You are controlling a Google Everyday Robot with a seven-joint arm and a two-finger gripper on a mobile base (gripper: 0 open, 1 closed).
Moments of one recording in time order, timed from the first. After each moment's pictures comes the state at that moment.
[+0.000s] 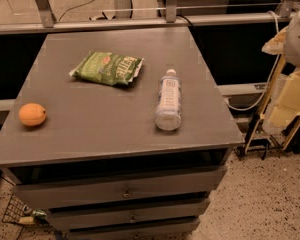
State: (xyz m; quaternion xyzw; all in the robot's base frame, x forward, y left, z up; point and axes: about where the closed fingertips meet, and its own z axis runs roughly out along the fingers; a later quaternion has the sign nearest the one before) arm 0.440 -0.215 0.978 -0.60 0.78 -0.04 0.16
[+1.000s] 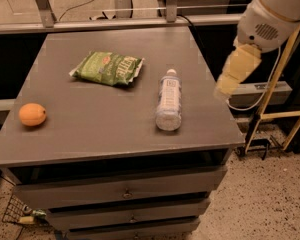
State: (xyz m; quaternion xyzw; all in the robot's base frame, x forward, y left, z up) arm 0.518 -0.179 0.959 -0.52 0.84 0.03 0.16
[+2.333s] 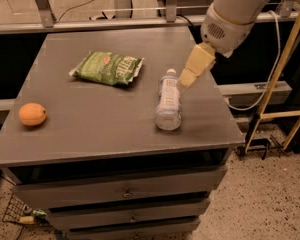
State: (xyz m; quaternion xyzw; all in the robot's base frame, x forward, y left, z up) arm 0.554 -0.139 0.933 -0.39 0.91 0.02 0.12
